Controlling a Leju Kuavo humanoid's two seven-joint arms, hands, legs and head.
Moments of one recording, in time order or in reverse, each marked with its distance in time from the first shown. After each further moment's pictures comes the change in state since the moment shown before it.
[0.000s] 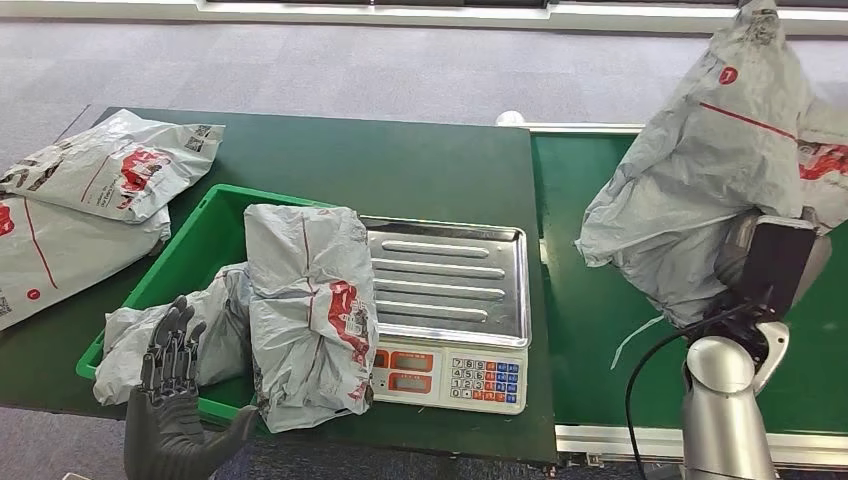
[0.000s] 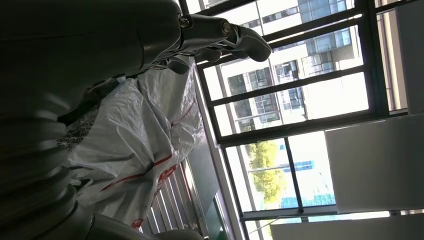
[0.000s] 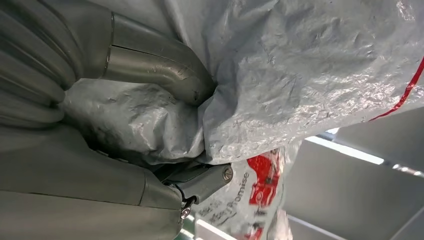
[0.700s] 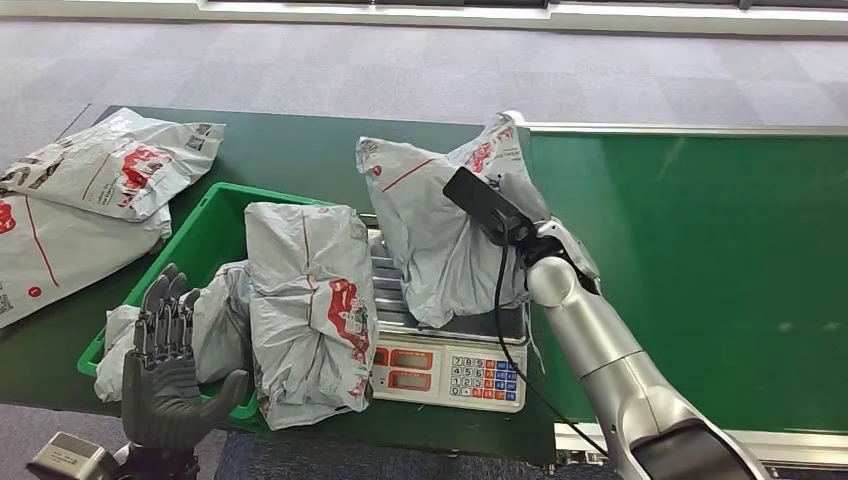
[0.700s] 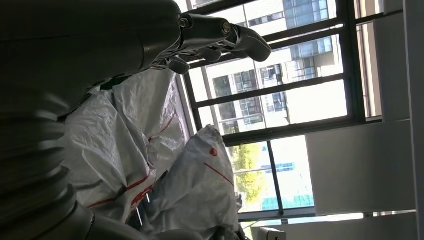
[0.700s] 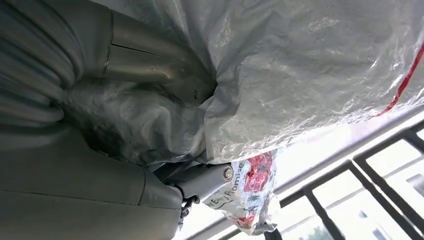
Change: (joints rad) left arm -0.146 0.072 -0.002 0.086 0.107 0.037 0.000; right arm -0.454 0.167 0.505 0.597 0.250 0.562 0.230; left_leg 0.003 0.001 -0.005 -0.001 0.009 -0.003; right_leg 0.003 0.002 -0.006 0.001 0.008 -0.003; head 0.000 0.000
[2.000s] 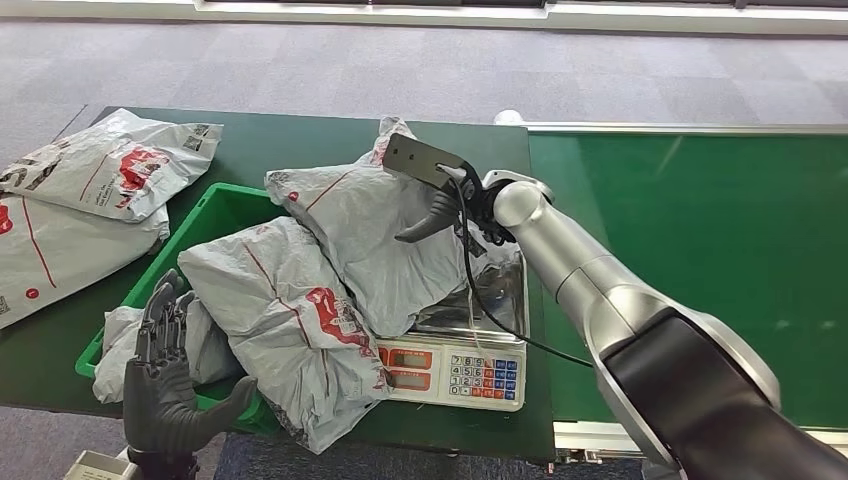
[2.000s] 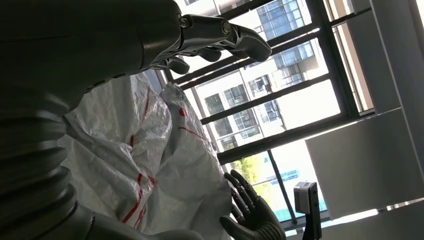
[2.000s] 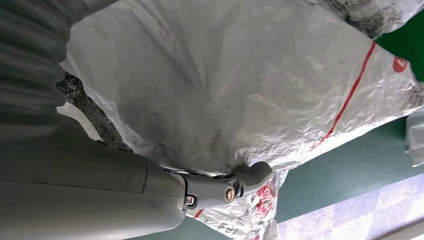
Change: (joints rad) left arm -0.009 0.081 -0.060 0.022 -0.101 0.142 -0.071; right arm -0.416 0.086 0.327 0.520 -0.494 0.399 -0.172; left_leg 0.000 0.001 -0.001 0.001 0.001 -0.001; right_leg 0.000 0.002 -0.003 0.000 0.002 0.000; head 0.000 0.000
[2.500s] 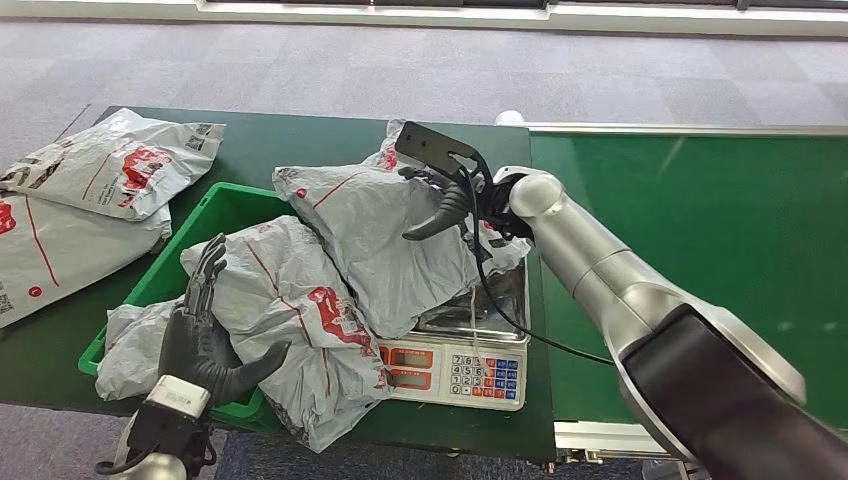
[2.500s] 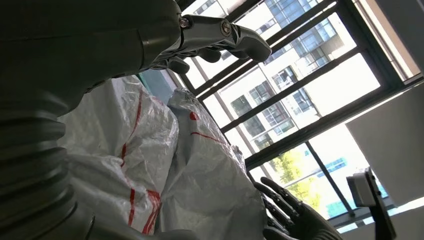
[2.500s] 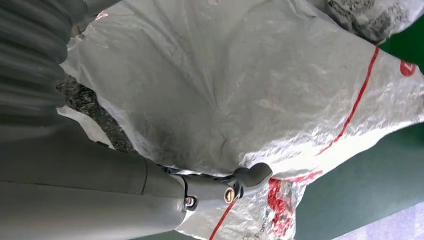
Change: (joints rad) left arm -0.187 0.018 -0.054 0.051 -0.211 -0.005 0.244; right arm -0.022 -0.098 0.193 -0.106 -0.384 -0.027 0.217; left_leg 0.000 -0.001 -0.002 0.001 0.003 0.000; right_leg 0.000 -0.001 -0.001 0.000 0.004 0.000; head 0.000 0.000
